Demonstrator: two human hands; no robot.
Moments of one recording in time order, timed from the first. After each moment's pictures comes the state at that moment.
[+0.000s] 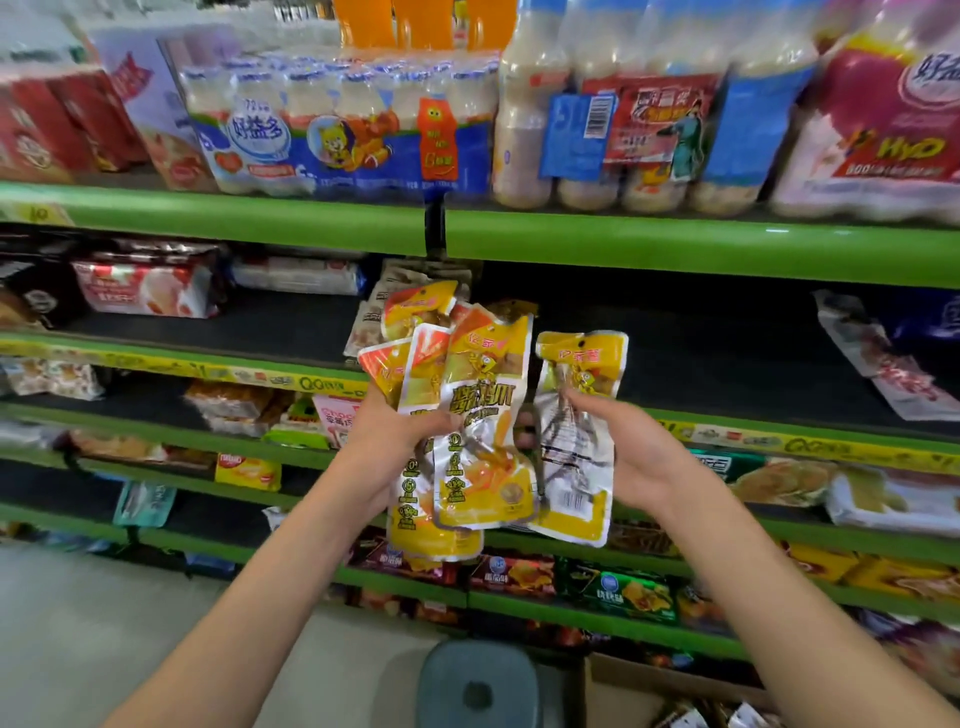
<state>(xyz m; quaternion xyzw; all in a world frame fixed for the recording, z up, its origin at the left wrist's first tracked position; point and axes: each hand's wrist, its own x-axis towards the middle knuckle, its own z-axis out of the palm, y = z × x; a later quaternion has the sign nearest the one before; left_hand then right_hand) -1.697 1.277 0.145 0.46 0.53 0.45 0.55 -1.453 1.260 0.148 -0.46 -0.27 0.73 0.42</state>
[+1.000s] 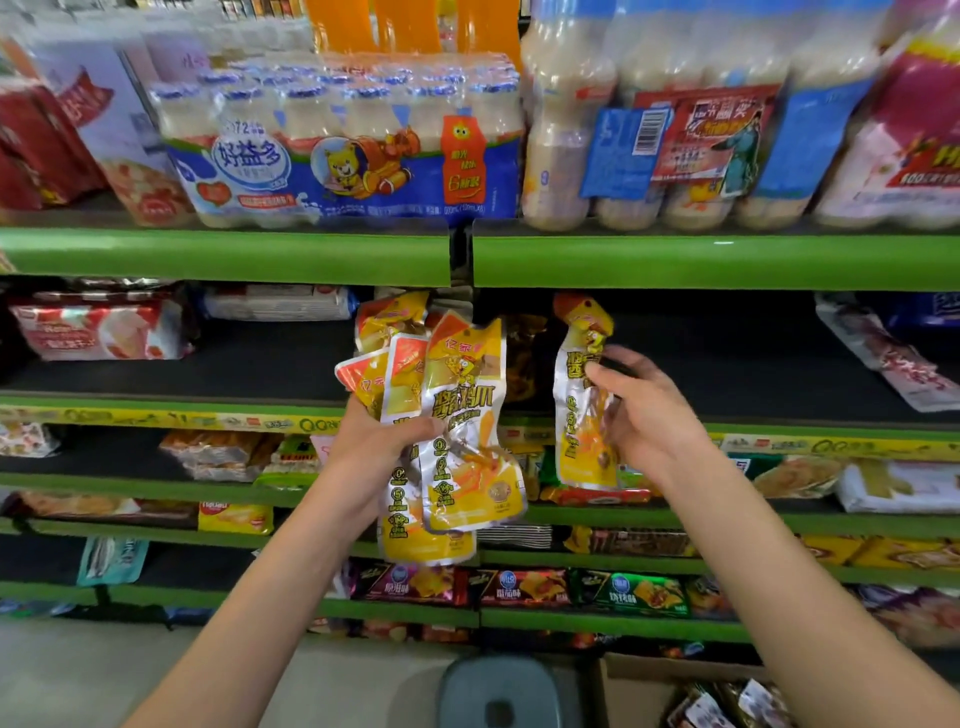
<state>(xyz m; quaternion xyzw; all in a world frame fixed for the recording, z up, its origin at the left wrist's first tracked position) -1.741 1.330 0.142 0.45 0.50 0.45 0.59 -1.475 1.310 0.160 -0.47 -0.22 0.57 0.64</state>
